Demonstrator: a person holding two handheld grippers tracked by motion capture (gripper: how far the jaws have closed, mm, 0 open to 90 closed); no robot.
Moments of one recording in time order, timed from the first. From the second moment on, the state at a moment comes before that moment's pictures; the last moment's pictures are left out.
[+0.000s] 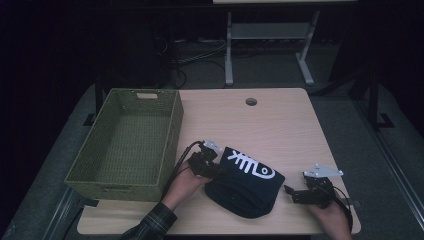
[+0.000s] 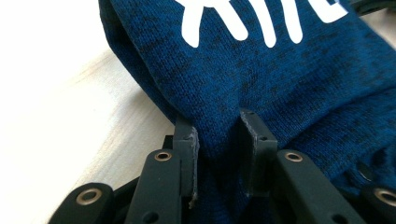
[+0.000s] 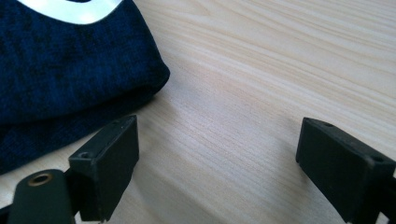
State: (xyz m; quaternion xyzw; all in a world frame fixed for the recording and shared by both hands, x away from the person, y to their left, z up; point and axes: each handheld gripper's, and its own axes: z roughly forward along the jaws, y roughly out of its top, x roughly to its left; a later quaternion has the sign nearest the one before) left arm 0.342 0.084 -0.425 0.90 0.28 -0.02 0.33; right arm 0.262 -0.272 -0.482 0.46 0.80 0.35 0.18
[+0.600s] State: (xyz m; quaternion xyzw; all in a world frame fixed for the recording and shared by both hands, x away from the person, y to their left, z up) left arm 0.339 0.069 -0.354 0.92 0.24 -0.02 0.32; right arm 0.262 -0.272 -0.482 0.46 0.80 0.35 0.18
